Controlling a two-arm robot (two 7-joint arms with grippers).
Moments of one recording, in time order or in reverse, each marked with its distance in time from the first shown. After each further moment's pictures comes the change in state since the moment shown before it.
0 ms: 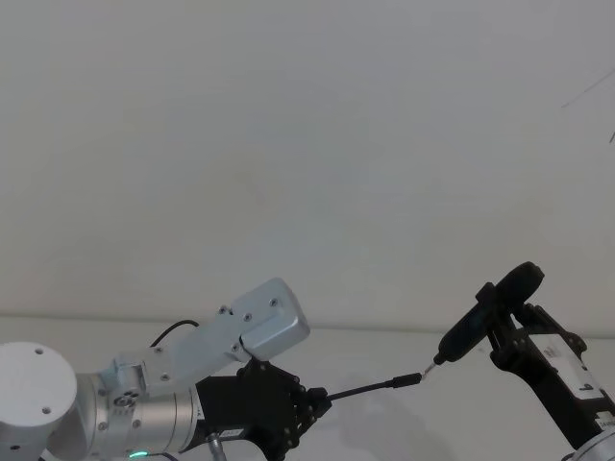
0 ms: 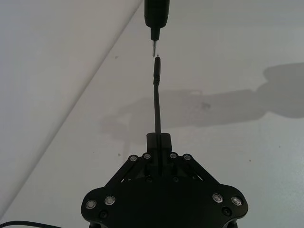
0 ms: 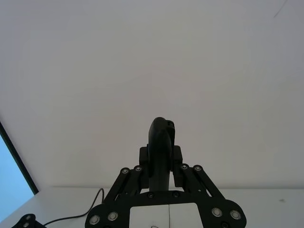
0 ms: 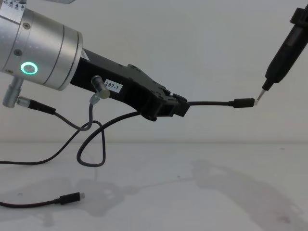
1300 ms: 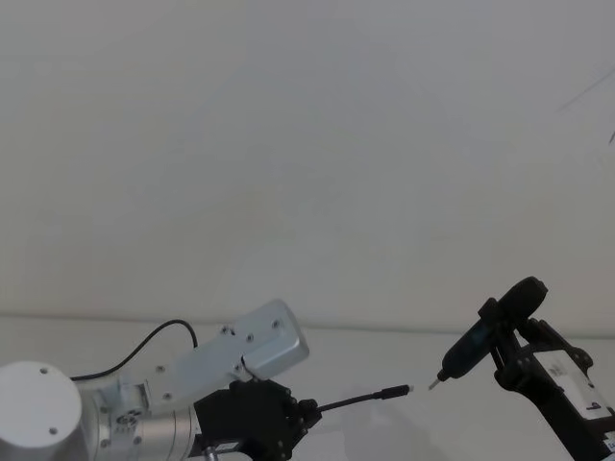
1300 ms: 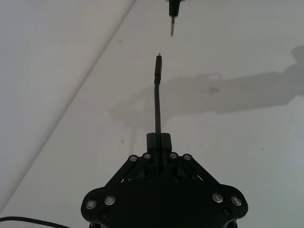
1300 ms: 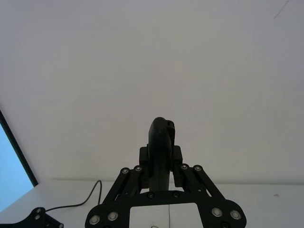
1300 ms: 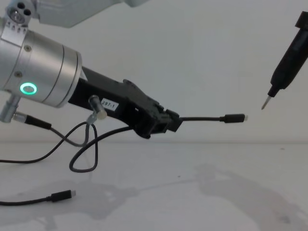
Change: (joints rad) left arm 0.025 0.005 0.012 0.006 0.053 -0.008 0.029; right arm -0.057 -0.003 0.021 -0.039 -0.034 0.001 0.032
